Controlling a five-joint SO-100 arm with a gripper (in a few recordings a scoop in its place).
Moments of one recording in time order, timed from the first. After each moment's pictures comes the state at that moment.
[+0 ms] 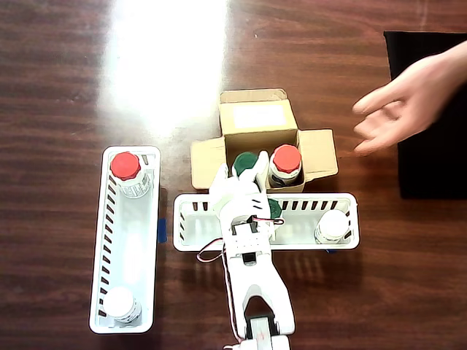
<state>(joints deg) -0.8 98.3 116.6 8.6 74.1</state>
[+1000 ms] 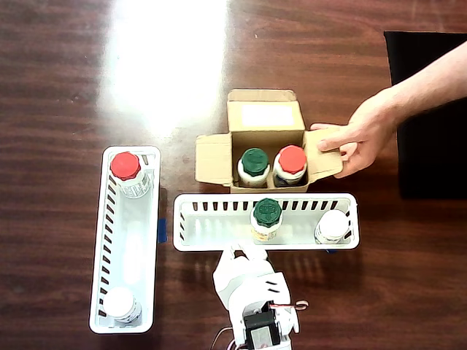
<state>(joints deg) -4.0 157.0 115.8 74.6 75.0</state>
